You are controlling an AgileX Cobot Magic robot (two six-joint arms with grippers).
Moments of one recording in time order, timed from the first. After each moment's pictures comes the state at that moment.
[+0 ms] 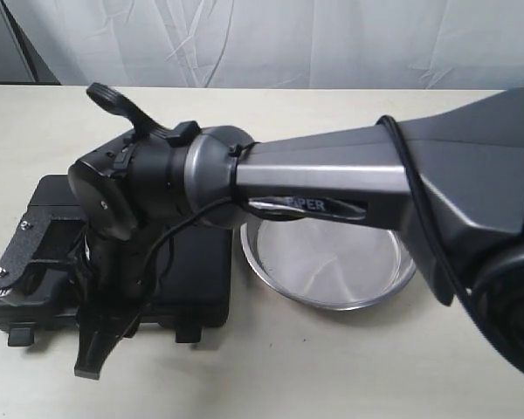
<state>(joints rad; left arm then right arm) -0.10 0.01 0.00 0.08 0.06 -0.02 1.07 2.17 -1.64 0.17 0.82 -0.54</state>
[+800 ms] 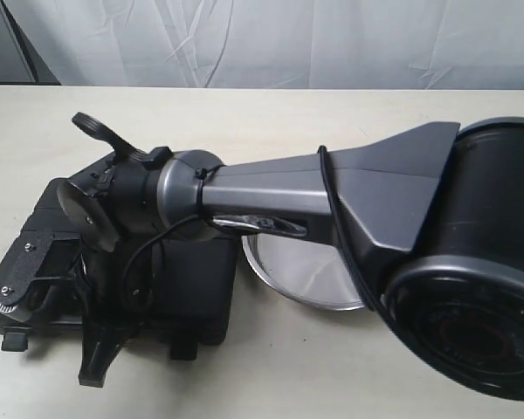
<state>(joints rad) 0.01 0.01 0.00 0.16 0.25 -0.28 1.07 2.28 -1.75 0.17 0.91 -0.55</state>
